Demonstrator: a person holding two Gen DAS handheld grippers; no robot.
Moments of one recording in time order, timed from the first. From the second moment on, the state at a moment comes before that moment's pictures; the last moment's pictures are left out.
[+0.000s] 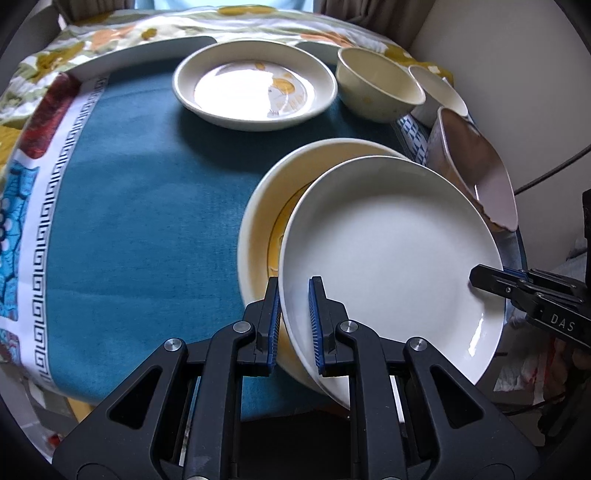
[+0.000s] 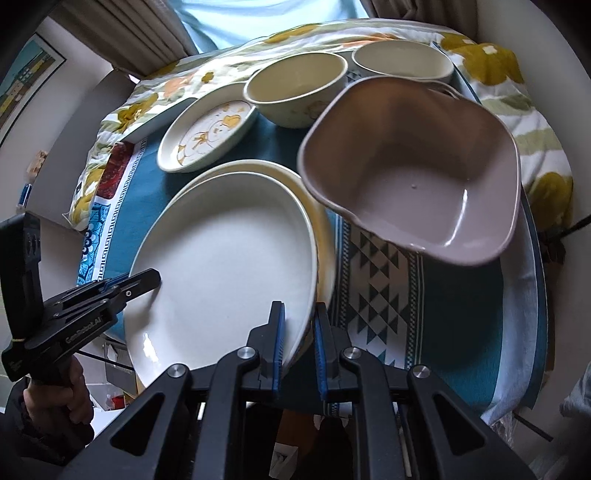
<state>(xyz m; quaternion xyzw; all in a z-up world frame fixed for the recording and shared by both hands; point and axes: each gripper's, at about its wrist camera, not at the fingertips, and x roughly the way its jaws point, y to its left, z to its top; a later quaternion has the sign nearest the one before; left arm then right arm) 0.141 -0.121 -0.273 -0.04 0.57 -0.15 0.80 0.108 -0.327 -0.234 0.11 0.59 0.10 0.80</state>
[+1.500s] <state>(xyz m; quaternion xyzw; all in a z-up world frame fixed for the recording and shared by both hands) 0.152 -0.144 -0.270 0.09 0.54 -0.12 0.83 0.115 -0.321 -0.235 0.08 0.57 0.07 0.82</state>
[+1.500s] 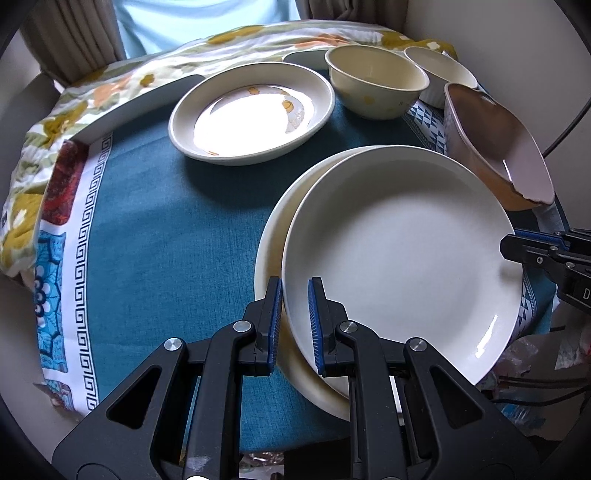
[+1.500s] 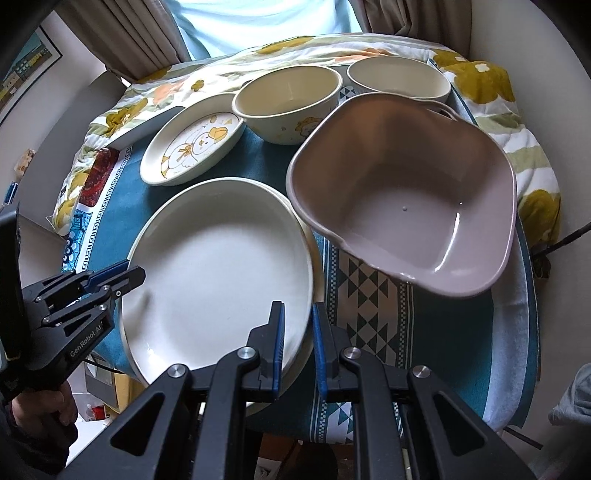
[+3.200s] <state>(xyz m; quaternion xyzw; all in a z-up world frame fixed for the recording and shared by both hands) 0.159 -0.074 -0.120 0.02 0.42 -0.07 0.91 0.131 -0.274 -0.115 0.07 0.41 0.16 0.89</state>
